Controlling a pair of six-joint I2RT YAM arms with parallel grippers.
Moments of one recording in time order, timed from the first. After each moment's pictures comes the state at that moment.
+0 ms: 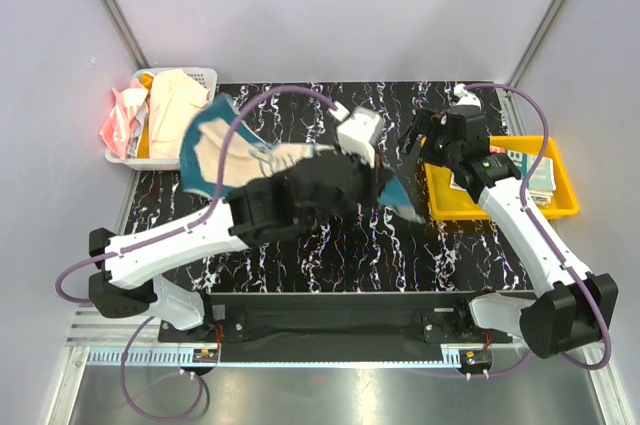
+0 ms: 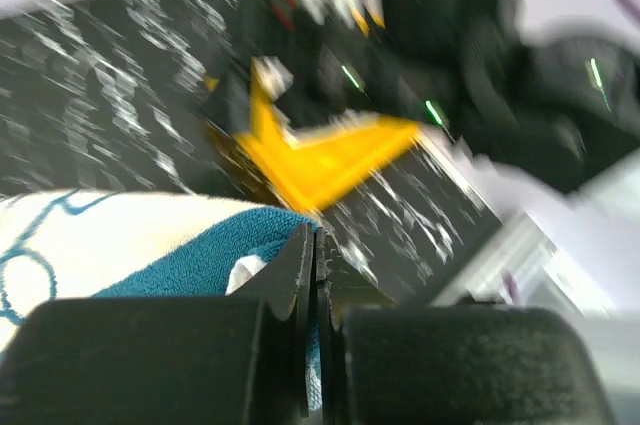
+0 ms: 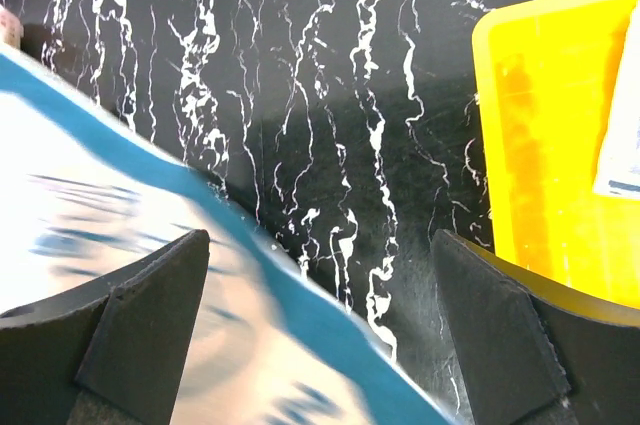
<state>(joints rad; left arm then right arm) -1.26 1.43 1.65 -0.45 -0.45 -0.44 0.28 1.23 1.13 -0.45 0.05 0.51</state>
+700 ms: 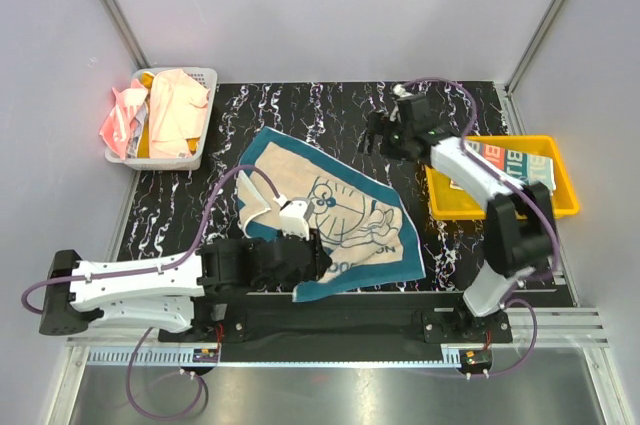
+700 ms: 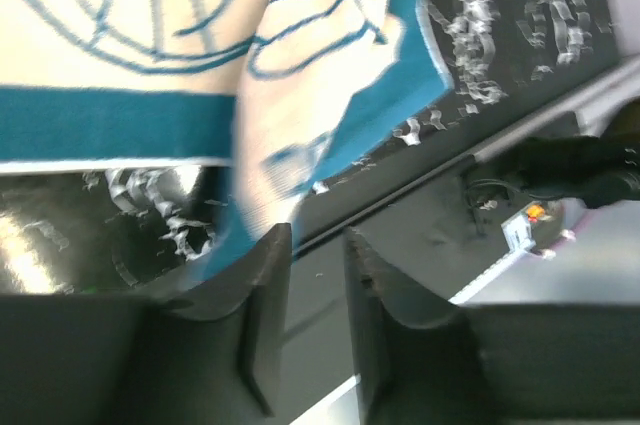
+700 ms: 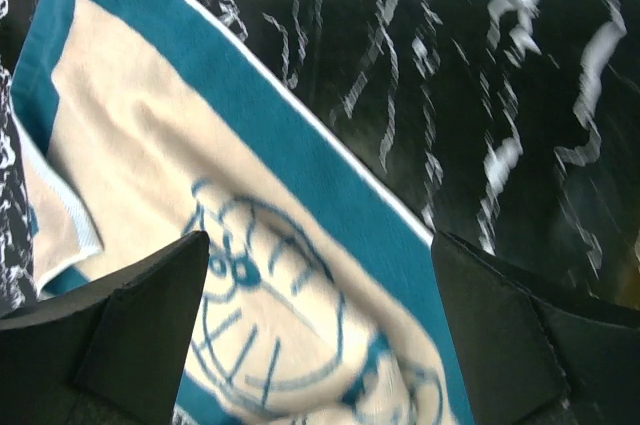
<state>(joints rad) -1.37 1.01 0.82 -0.53 -0.45 -0.96 0.36 1.67 1.27 -0.35 -0.13 0.44</state>
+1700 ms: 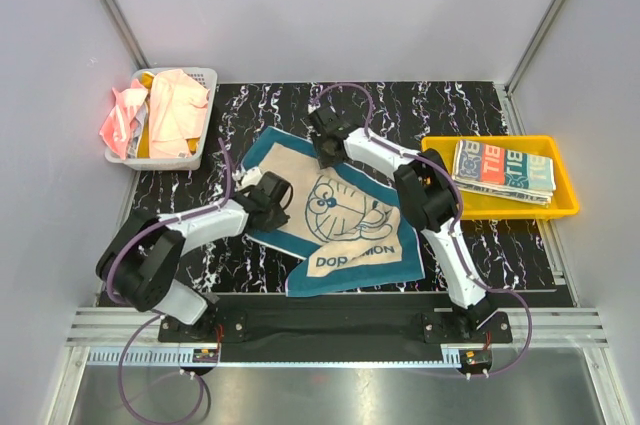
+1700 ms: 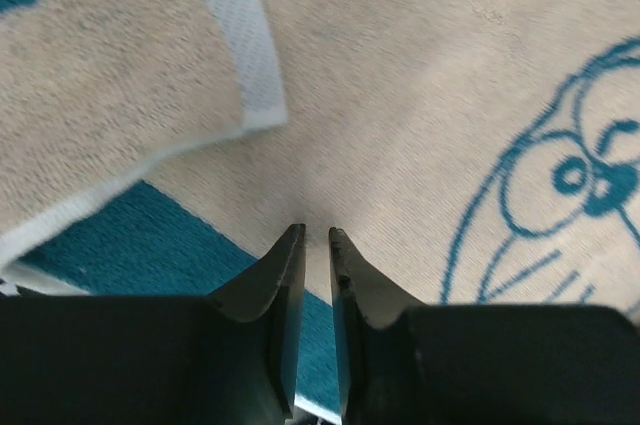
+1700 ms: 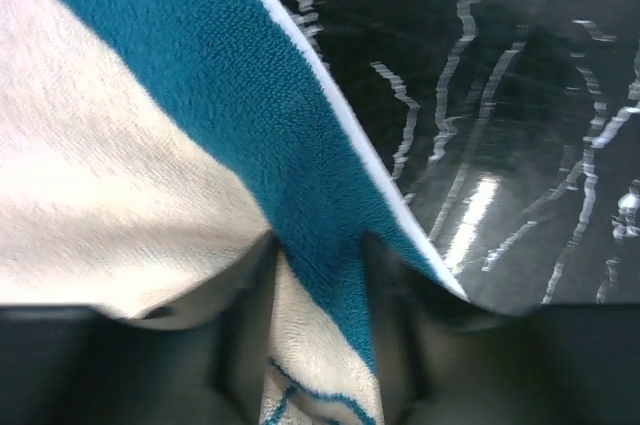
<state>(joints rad) -0.62 1.48 0.73 -0.32 -0.27 -1.04 0.64 2.38 1.95 -0.58 0.16 0.23</state>
